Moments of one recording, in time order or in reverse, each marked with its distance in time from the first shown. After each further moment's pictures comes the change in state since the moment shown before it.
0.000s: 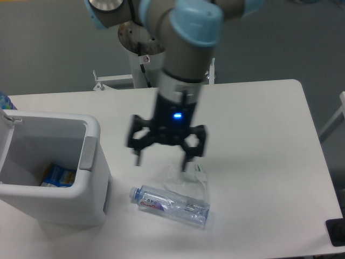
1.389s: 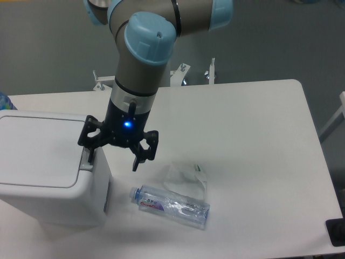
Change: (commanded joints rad) arm -0.277 0.043 -0.009 -0.118 -0.025 -0.222
